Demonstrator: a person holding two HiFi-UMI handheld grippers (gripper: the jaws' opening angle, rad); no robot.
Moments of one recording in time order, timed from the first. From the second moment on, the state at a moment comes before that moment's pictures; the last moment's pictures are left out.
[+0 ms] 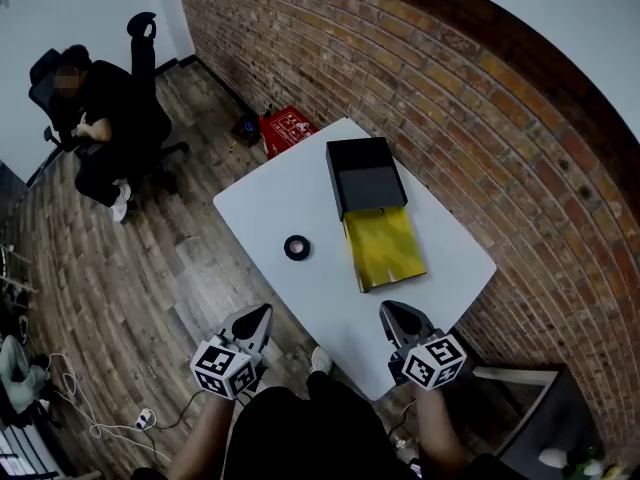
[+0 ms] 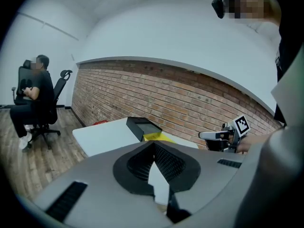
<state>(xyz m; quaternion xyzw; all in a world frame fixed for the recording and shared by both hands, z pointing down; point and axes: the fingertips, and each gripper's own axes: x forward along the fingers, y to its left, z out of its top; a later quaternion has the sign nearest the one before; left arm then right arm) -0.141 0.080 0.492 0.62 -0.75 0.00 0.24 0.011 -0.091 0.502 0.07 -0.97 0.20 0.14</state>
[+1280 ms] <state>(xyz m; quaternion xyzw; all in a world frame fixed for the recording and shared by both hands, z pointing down) -0.226 -0.052 0.619 0.73 -0.57 0.24 0.29 -0.055 -0.125 0.539 0.18 -0.95 0.21 0.18</state>
